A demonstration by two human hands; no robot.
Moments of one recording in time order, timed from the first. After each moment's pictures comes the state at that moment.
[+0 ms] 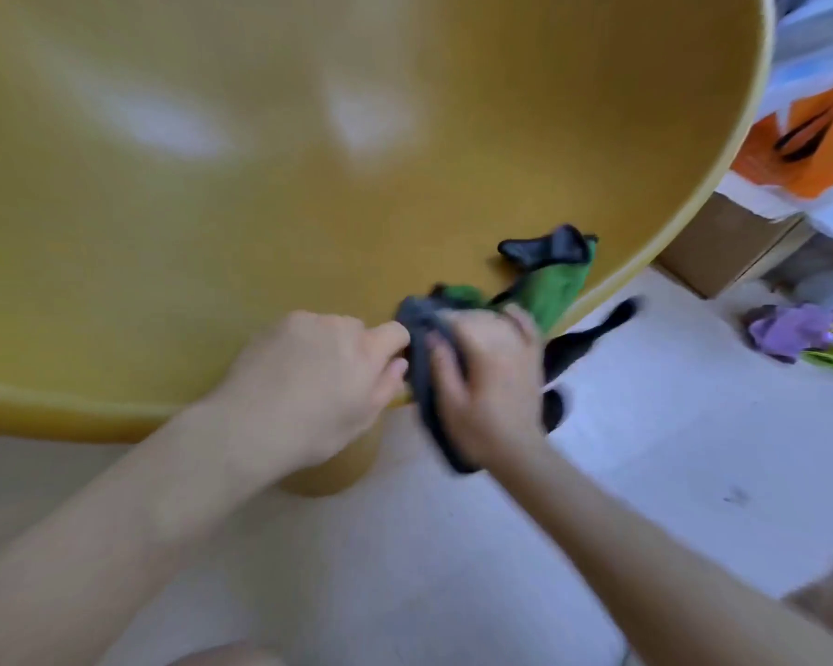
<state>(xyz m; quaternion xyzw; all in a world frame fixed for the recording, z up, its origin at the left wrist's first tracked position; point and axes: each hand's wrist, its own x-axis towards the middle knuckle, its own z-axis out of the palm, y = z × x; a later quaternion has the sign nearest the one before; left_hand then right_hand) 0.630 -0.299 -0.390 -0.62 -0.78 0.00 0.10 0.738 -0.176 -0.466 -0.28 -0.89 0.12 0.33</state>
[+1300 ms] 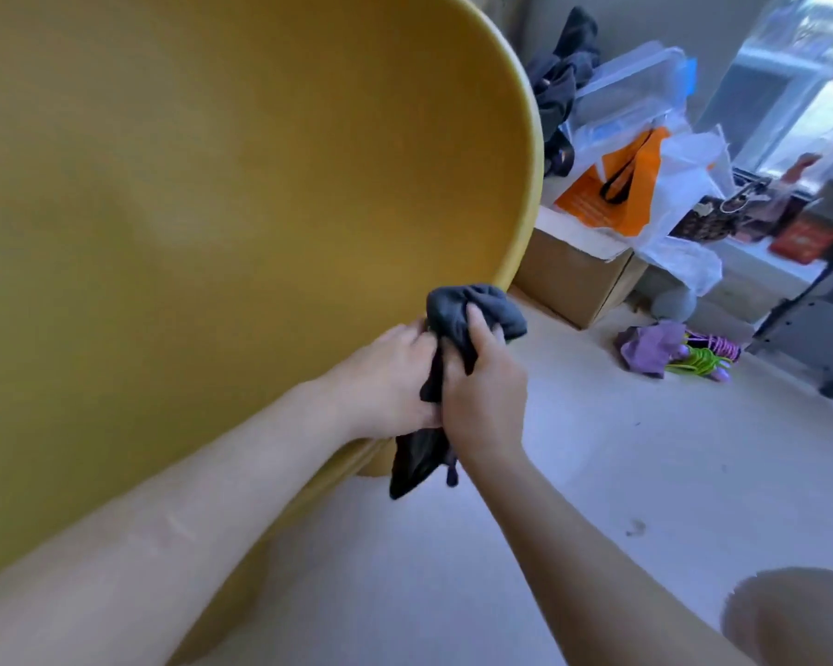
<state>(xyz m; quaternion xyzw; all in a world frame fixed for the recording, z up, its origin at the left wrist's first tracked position) 0.689 -0.083 -0.397 -0.70 -0.69 -0.11 -0.15 0.796 -0.028 -0.440 -0.49 -0.74 0.25 0.39</state>
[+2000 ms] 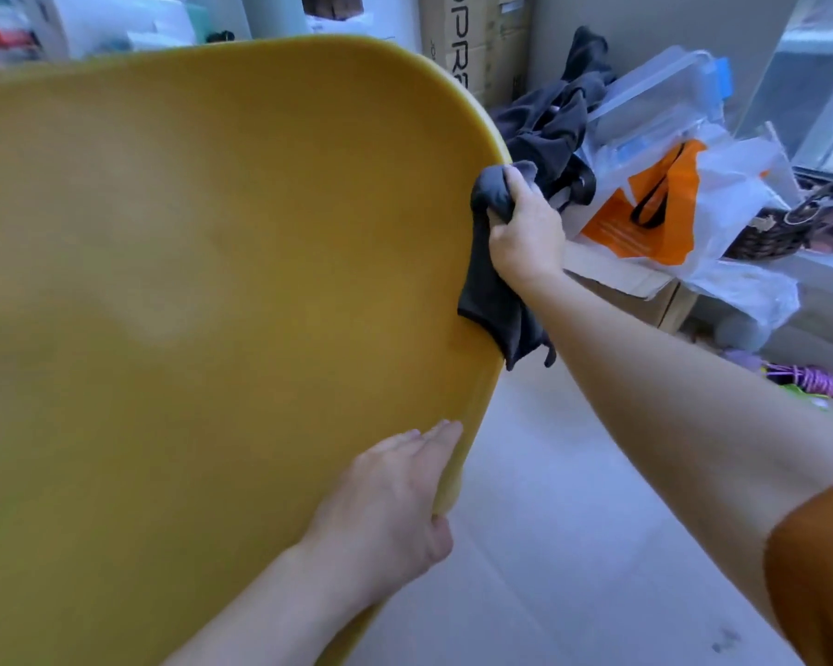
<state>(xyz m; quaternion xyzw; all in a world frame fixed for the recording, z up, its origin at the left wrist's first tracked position) 0.707 -0.053 -0.416 -0.67 -0.73 -0.11 -0.07 0.739 0.221 -0.361 -0.47 -0.77 0.17 0.40</state>
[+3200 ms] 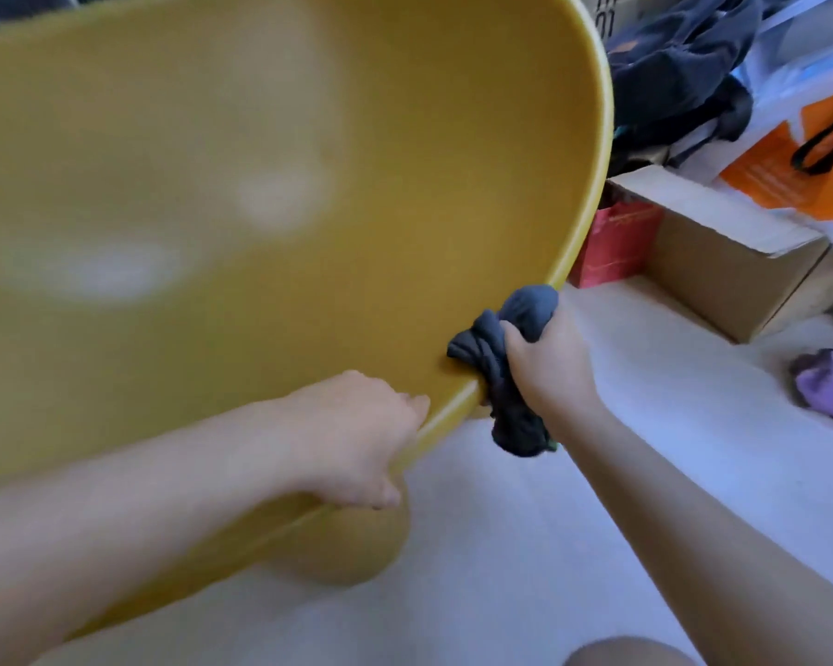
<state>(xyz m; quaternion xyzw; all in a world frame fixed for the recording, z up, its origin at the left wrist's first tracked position) 0.750 -0.110 -0.354 -0.58 -0.76 0.26 -0.15 0.821 0.060 -0.453 -0.43 -0.72 0.47 0.26</state>
